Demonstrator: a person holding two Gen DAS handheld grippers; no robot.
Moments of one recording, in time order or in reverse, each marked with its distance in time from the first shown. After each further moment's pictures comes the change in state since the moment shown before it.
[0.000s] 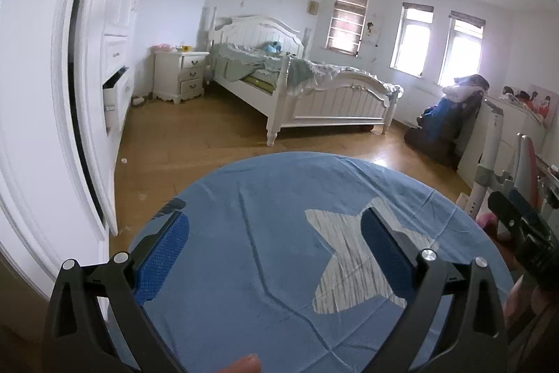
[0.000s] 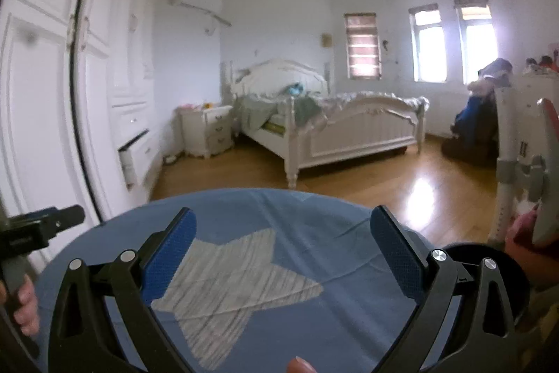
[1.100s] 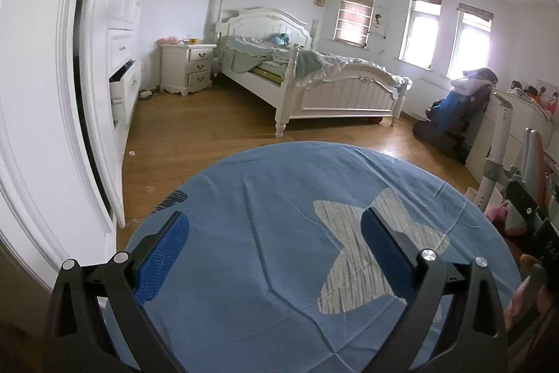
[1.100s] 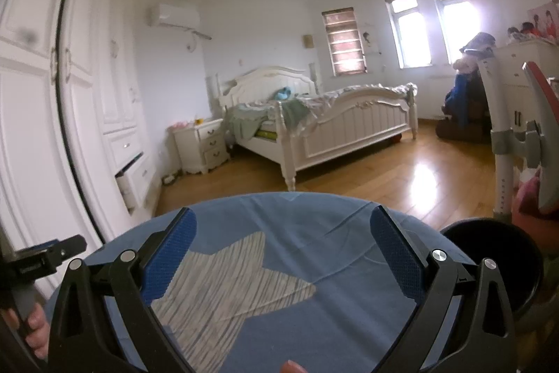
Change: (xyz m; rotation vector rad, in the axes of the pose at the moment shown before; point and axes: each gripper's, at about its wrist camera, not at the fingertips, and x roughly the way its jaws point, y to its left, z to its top) left arm 0.008 0.002 0.002 -0.004 0.040 0.040; right arm -0.006 -0.020 0.000 0.113 -0.015 -0.020
